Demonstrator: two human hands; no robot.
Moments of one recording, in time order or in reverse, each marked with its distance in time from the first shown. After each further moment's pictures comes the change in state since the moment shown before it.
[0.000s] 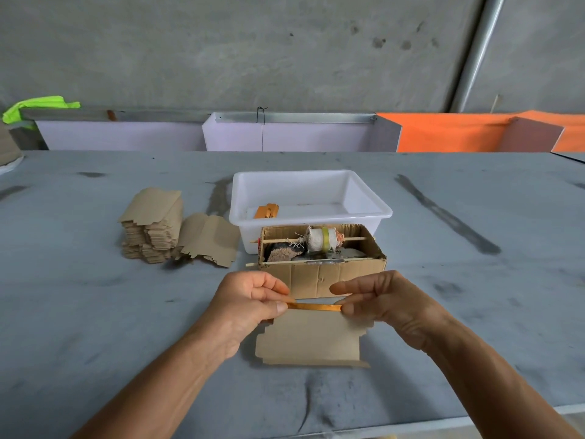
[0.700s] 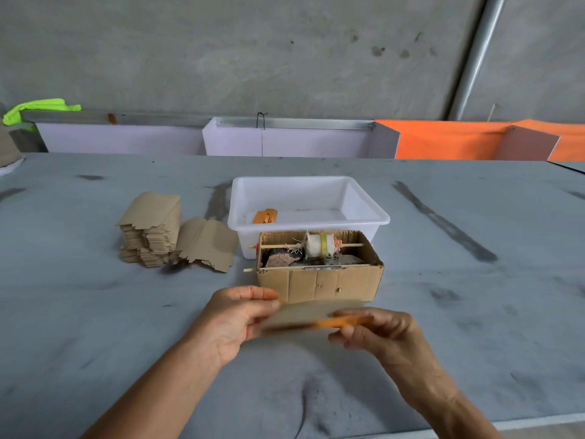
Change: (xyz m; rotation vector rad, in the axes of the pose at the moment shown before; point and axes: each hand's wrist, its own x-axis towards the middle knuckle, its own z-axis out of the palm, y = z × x) left_hand 0.005 -0.005 0.001 -0.415 0.060 -0.244; right_hand -0.027 0.042 0.018 0.178 0.098 -0.326
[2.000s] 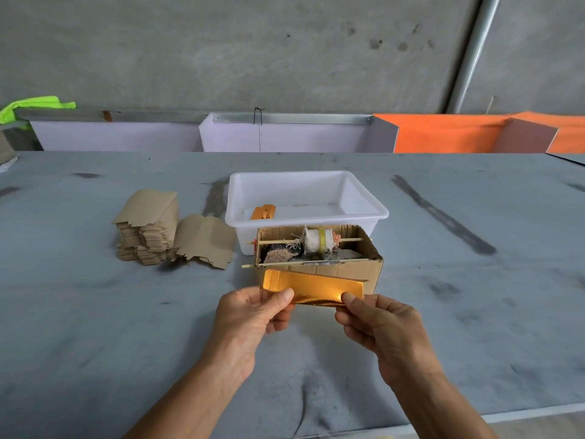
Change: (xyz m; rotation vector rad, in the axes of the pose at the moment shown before) left_hand -0.009 -0.018 0.018 -0.019 0.111 0.183; right_hand 0.012 -0.015 0.019 0.221 0.399 0.353
